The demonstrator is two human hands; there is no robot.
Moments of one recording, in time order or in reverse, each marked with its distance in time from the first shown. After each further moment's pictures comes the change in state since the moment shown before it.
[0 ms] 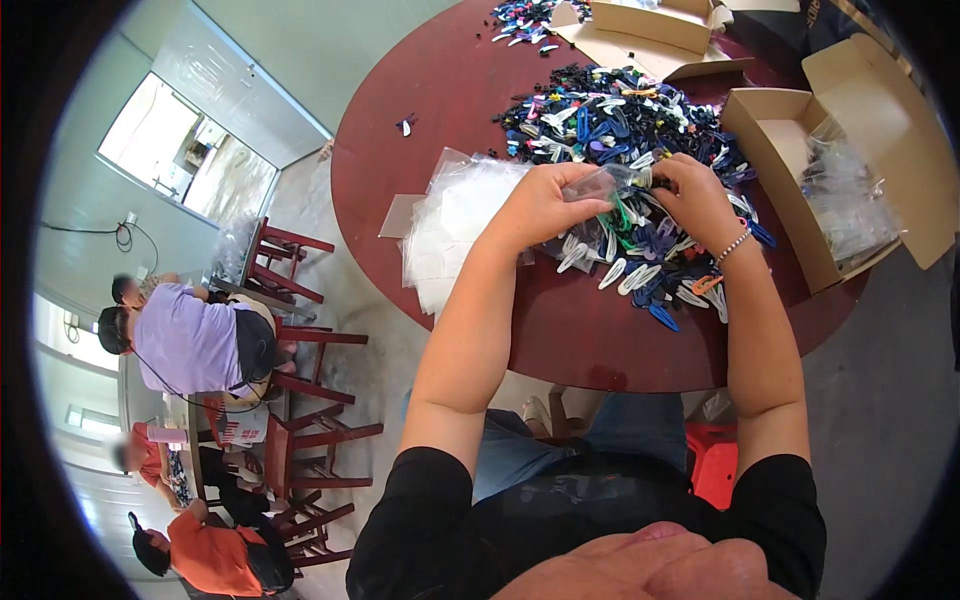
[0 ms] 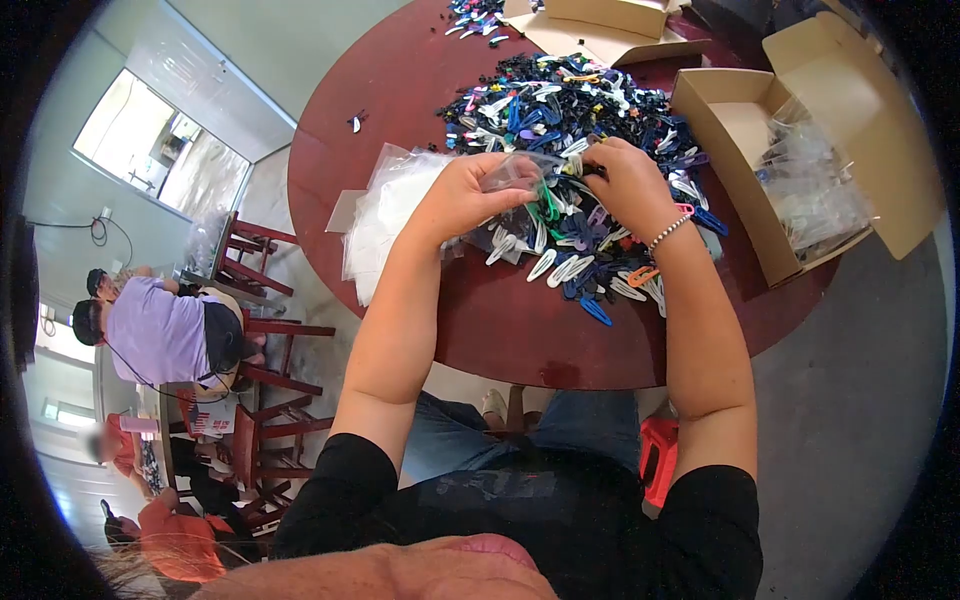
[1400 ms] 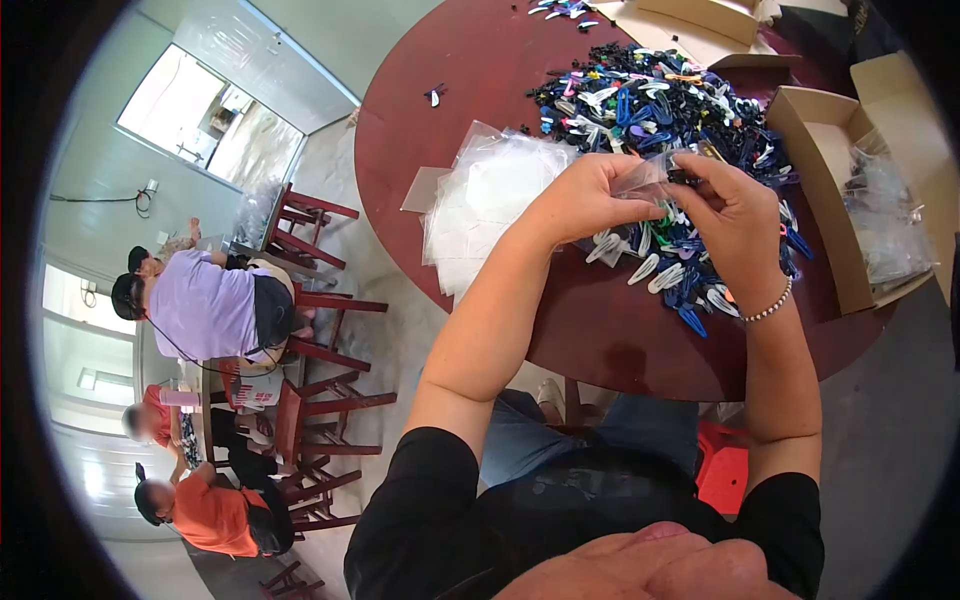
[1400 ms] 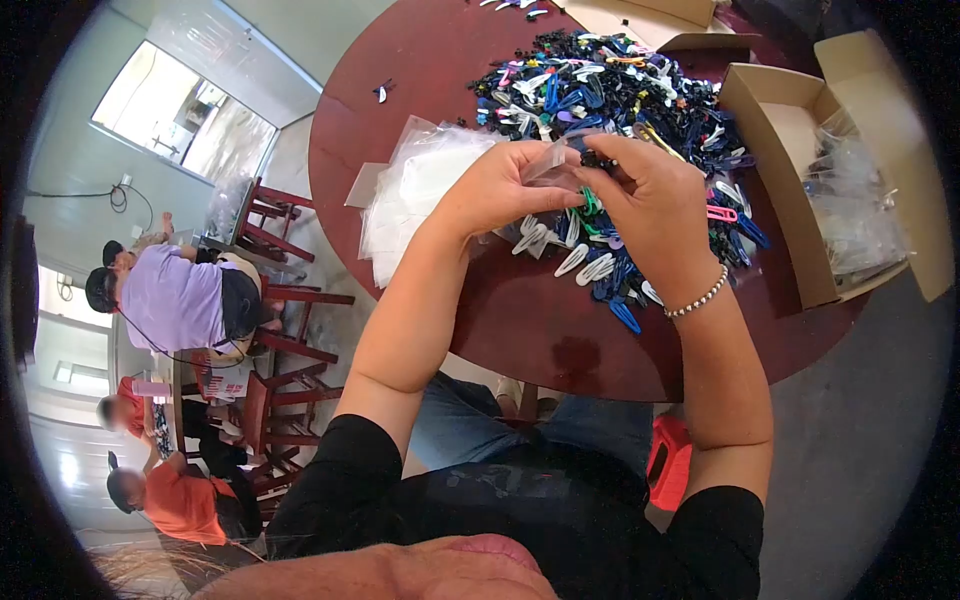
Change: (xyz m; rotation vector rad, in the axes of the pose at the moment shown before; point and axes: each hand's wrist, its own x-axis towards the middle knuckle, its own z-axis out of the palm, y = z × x) left_hand -0.002 0.011 0.011 -0.179 -0.077 -0.094; right_hand -0.015 -0.072 -0.010 0.367 0.272 -0.033
